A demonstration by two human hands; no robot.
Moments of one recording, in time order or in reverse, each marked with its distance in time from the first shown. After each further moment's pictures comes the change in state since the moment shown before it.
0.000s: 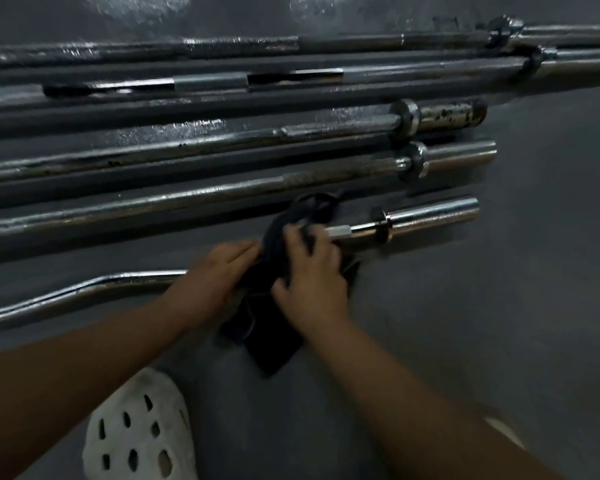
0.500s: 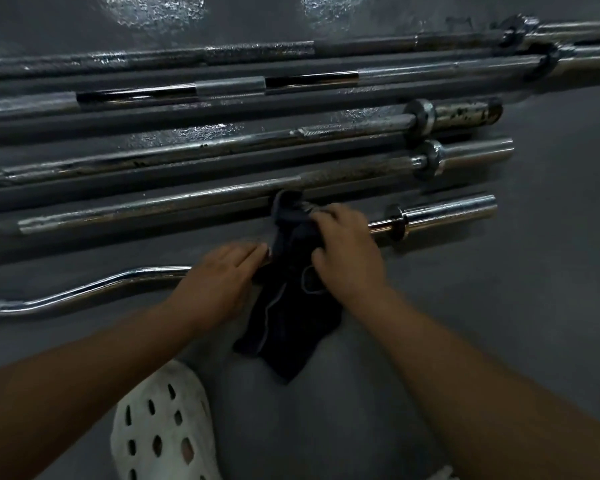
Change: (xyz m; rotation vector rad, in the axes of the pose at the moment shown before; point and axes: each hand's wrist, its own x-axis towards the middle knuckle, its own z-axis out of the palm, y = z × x) left_hand -0.018 0.005 -0.016 0.190 -0.099 -0.069; right_hand 0.029 0.022 -0.020 -0.052 0.087 -0.168
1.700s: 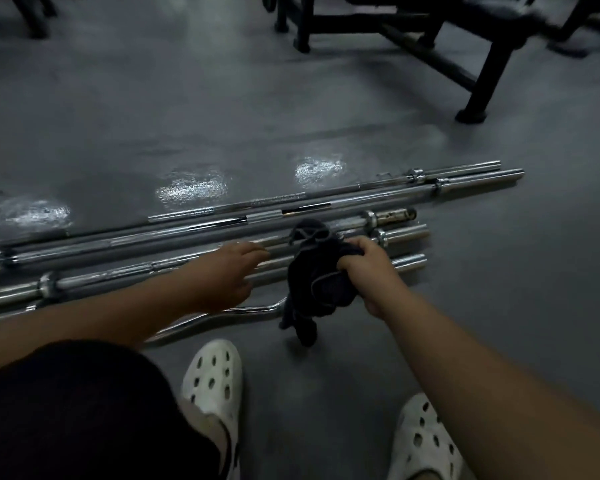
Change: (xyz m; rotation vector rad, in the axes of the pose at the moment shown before) left_hand -0.130 0.071 -0.210 0.191 0.114 0.073; right_hand -0.127 -0.097 -0.182 1.022 0.147 0.353
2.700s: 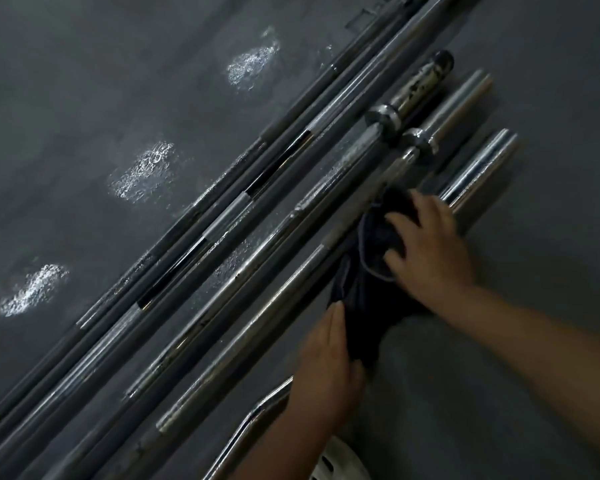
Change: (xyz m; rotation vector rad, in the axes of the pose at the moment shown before) left_hand 0.125 -0.028 0.207 -0.305 -0.232 -0.082; right_hand 0.185 0.173 0.038 -0.842 0.375 -0.119
